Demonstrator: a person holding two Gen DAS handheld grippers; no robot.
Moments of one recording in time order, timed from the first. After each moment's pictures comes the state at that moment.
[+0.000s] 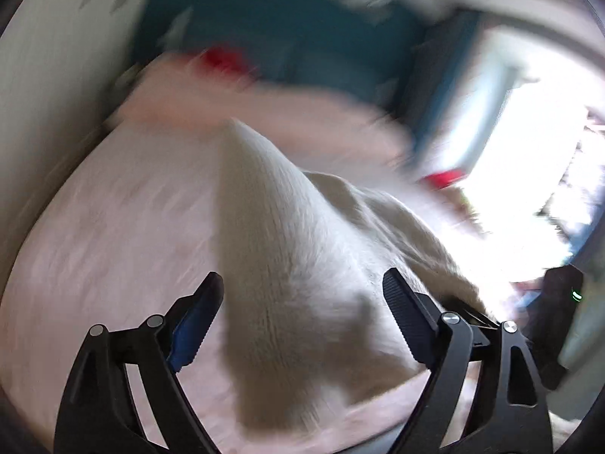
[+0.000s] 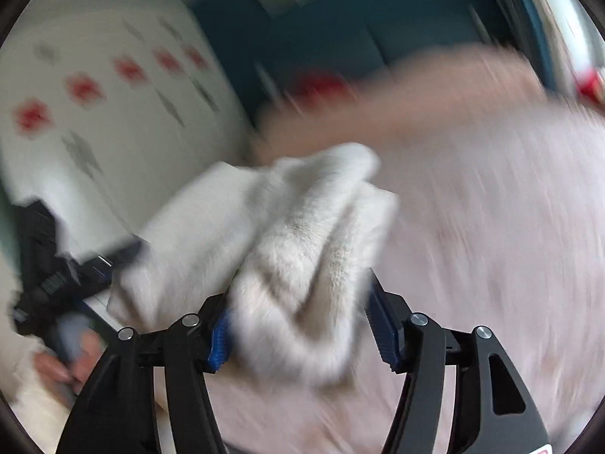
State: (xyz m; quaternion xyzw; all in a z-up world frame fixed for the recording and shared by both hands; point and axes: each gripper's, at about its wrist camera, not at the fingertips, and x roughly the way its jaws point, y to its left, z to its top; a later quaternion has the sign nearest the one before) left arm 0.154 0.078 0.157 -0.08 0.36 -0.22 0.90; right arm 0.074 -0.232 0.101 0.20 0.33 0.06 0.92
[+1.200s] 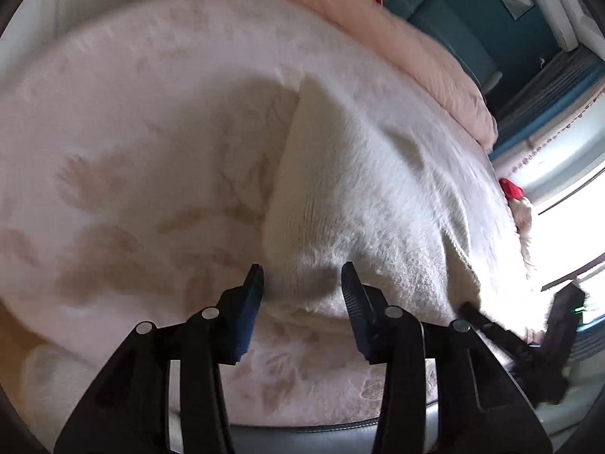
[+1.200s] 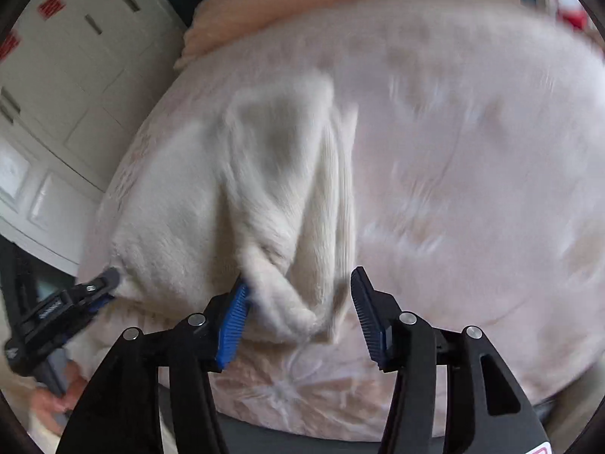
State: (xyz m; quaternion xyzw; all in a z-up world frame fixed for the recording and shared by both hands) left arm 0.141 0.119 0.010 -0.20 0.47 -0.12 0.85; right arm 0.098 -0.211 0.023 0.16 0.47 0.02 0.87
